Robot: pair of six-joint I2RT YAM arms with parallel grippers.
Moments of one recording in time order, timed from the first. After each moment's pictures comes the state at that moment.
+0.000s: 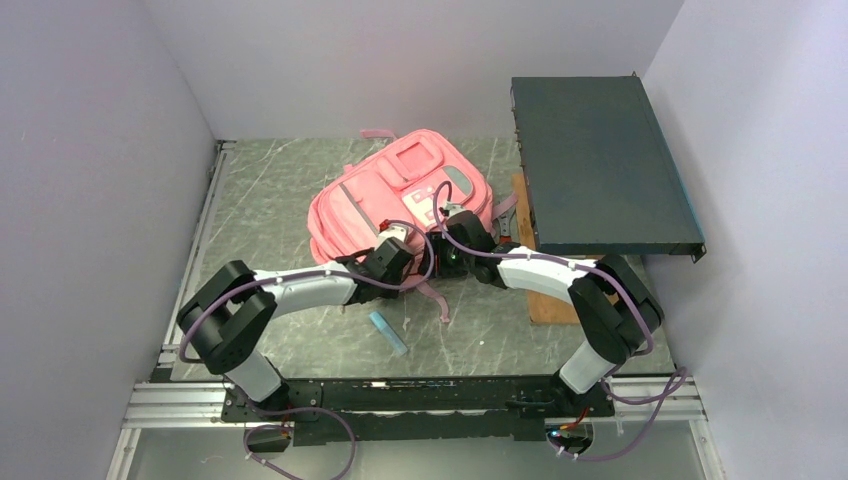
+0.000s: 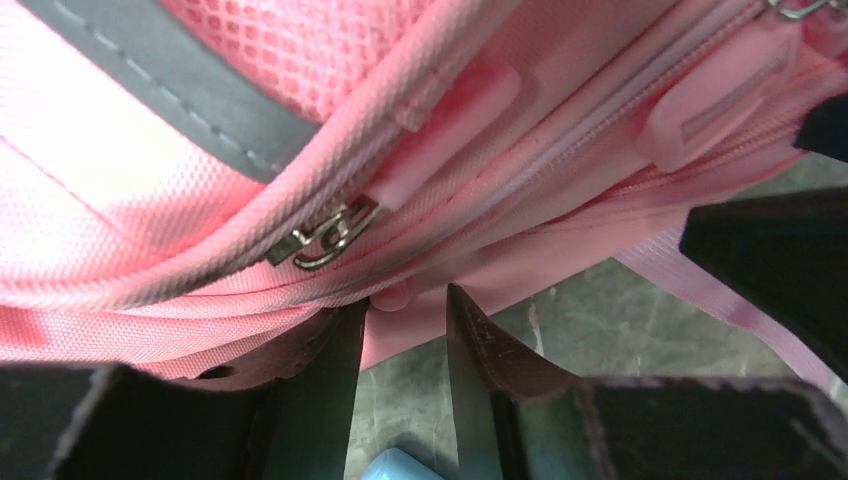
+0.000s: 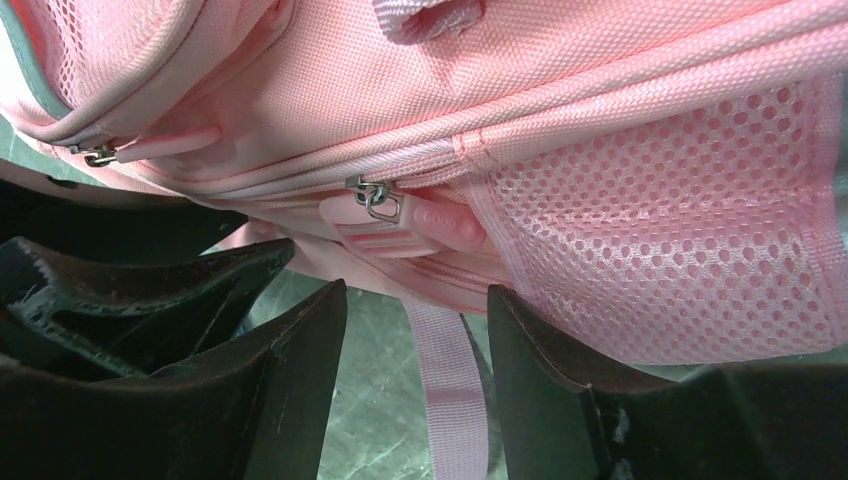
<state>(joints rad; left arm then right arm) -0.83 1.58 0.84 -0.22 -0.37 -0.51 0.68 1.61 0.86 -0.01 -0.11 0.54</state>
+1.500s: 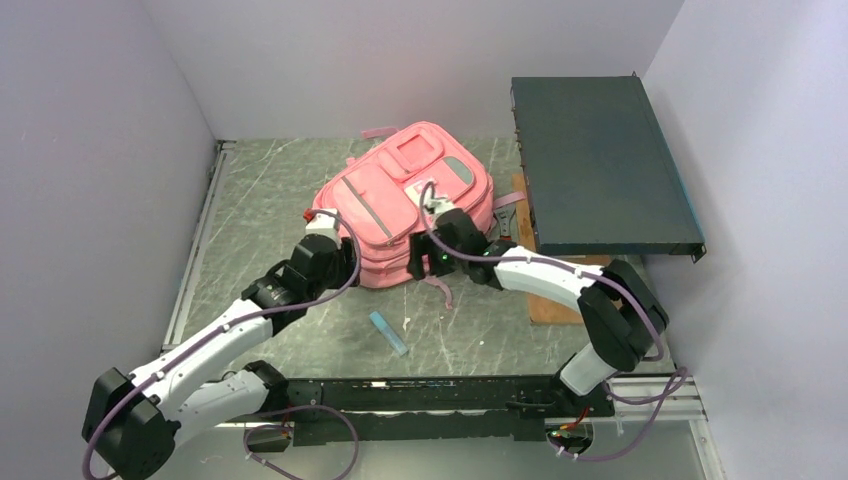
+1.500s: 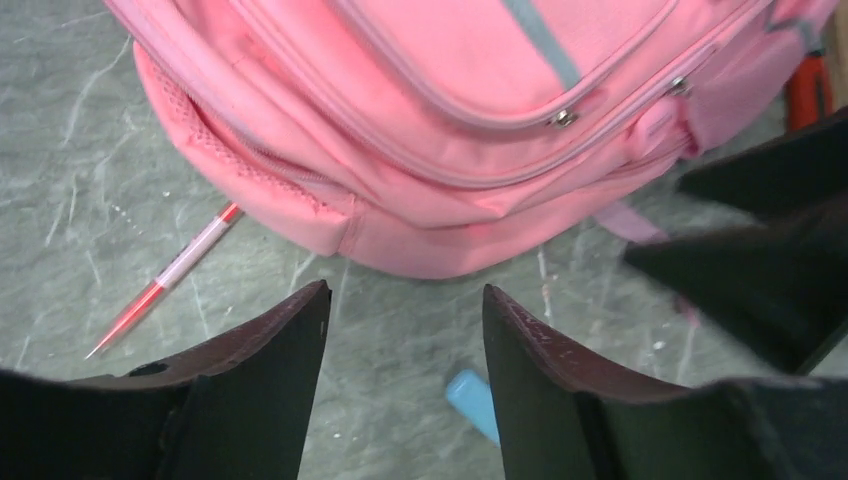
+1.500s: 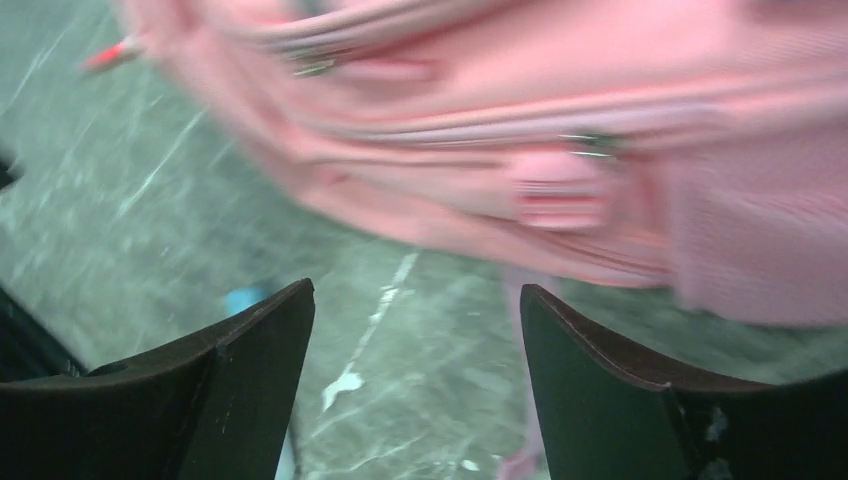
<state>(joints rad) -0.63 0.96 0.63 -0.30 -0.31 -0.48 0.73 1.58 0.93 -0.07 -0.04 0.44</state>
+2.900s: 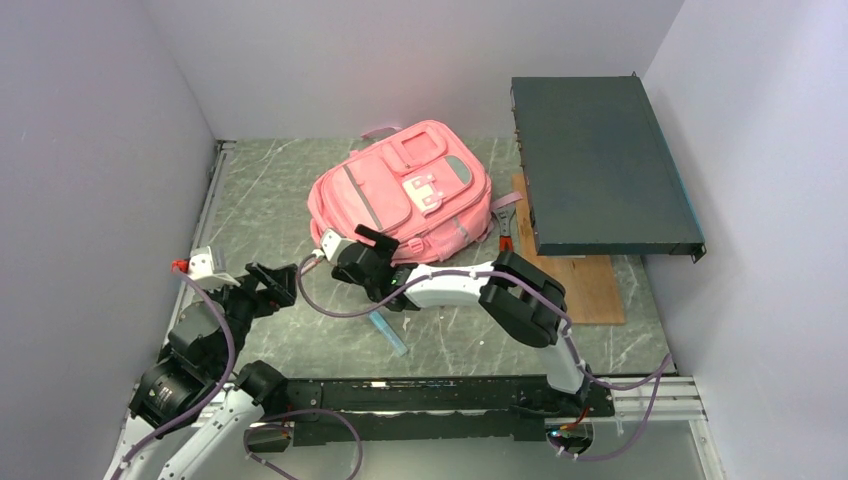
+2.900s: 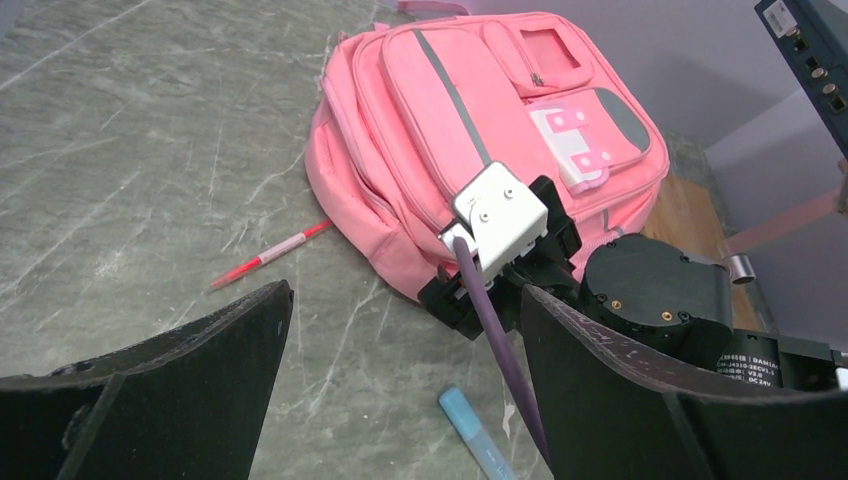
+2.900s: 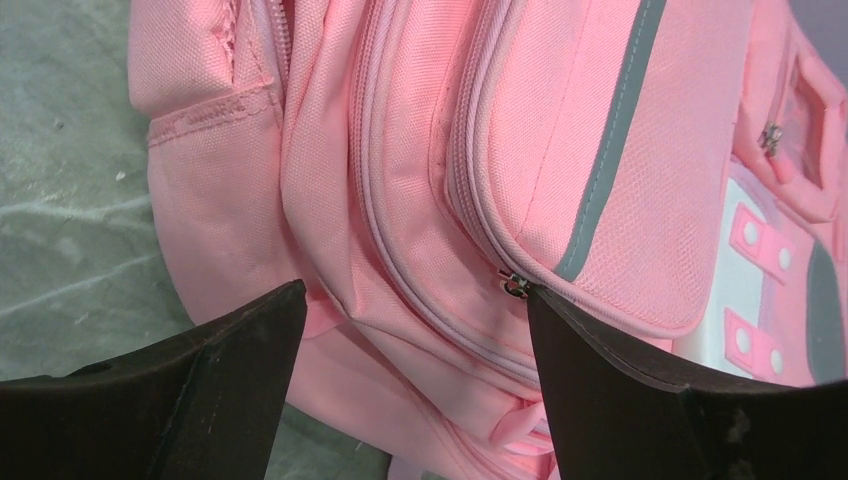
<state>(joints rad) -0.56 0.21 0.74 -0.70 -0.46 -0.56 1.12 2.05 1.33 0.11 0.61 -0.39</state>
